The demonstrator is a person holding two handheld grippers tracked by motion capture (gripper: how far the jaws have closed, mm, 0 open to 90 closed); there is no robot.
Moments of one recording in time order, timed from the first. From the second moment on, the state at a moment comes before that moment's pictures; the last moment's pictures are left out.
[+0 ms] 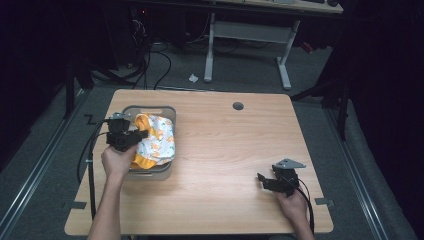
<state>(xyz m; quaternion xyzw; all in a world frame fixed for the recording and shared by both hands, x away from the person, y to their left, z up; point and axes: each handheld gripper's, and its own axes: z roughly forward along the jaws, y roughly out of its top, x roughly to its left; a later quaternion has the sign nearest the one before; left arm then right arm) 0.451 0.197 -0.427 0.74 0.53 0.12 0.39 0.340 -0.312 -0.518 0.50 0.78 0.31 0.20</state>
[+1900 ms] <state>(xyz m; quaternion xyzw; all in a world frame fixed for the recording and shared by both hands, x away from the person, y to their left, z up) 0.429 0.152 -0.406 0.76 0.51 0.20 0.36 0.340 -0.312 -0.518 0.50 0.78 0.31 0.20</state>
